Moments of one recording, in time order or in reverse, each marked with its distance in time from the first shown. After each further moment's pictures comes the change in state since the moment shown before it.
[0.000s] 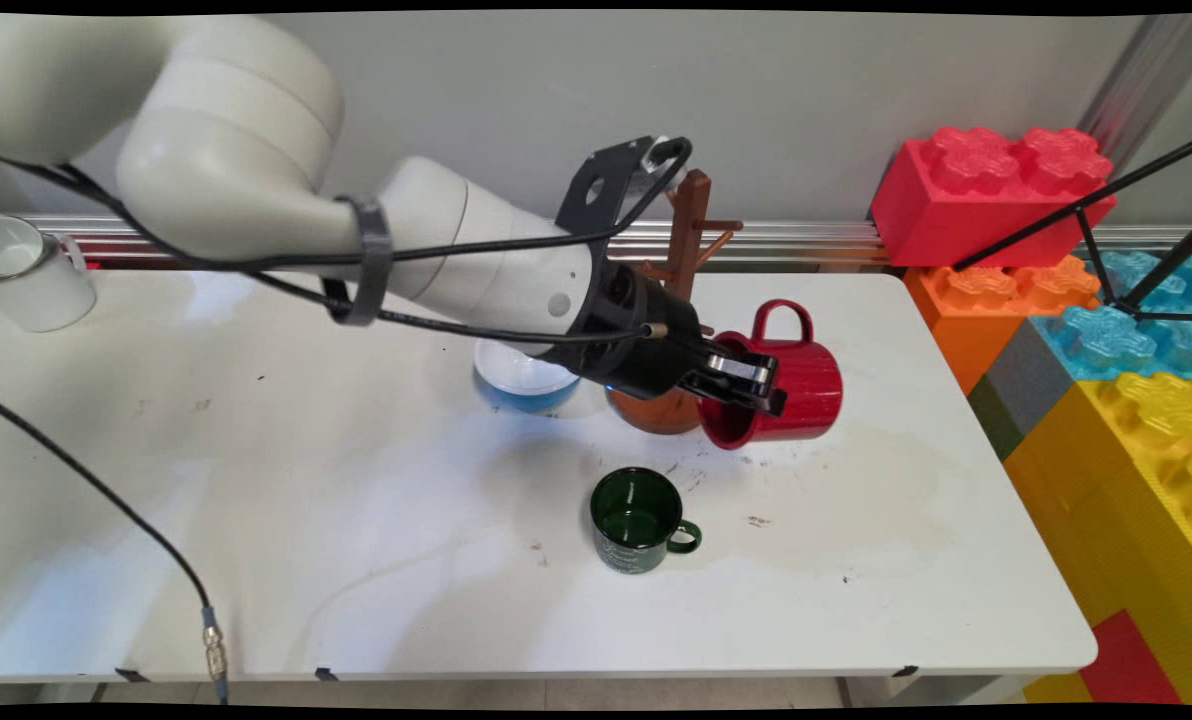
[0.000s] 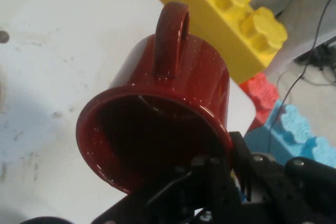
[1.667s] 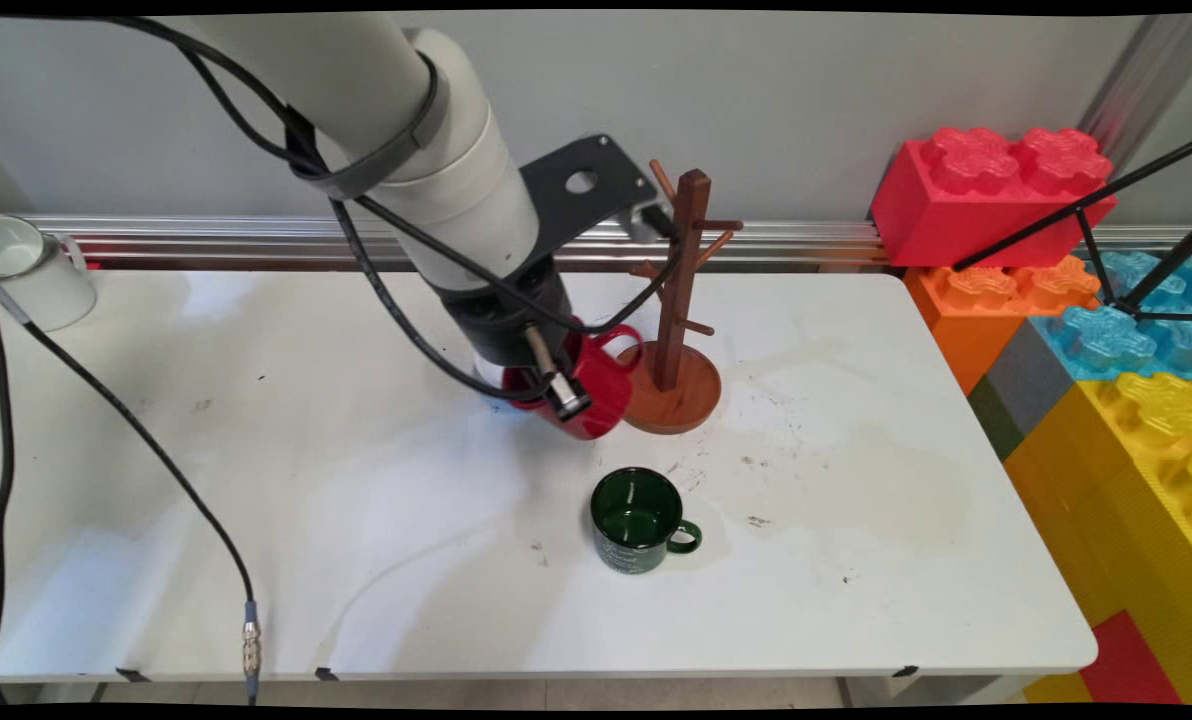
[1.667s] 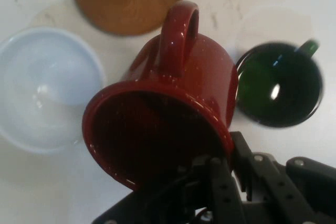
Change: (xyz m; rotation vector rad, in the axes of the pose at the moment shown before) arm 0.033 0.013 -0.035 0.482 -0.493 0.489
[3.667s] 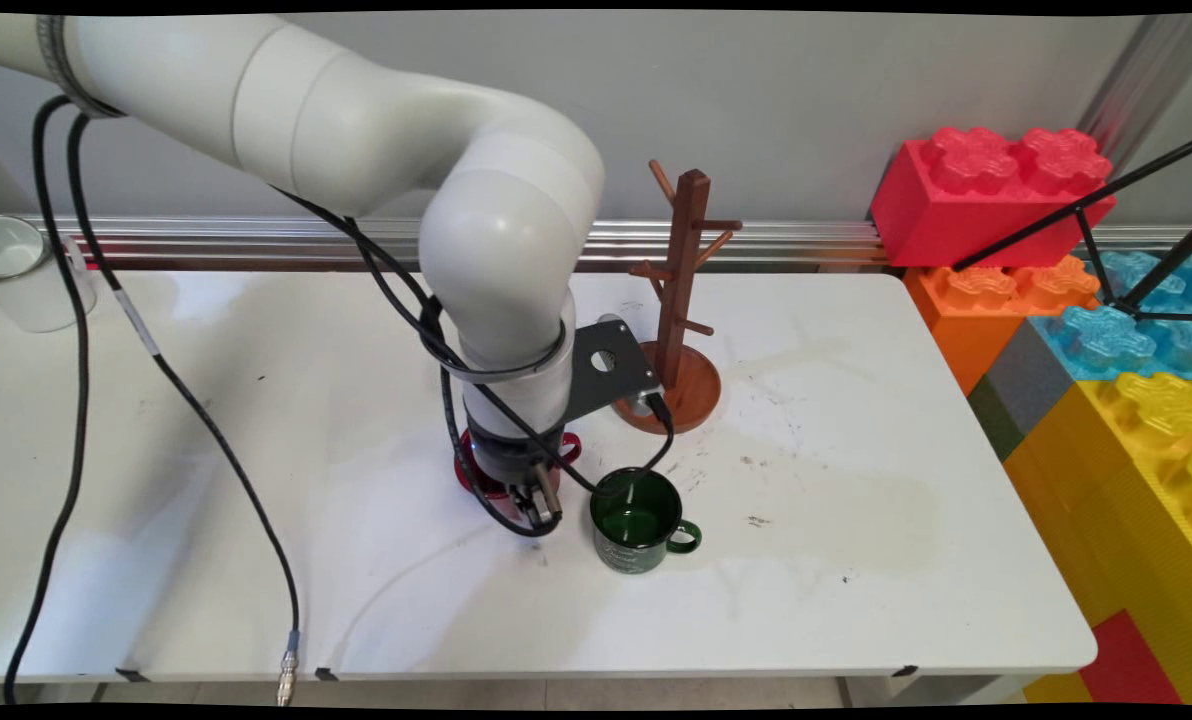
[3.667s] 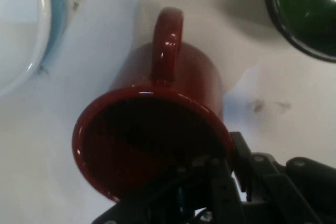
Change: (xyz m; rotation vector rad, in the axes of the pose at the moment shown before) arm -0.006 0.038 0.122 0.085 -0.278 0.045
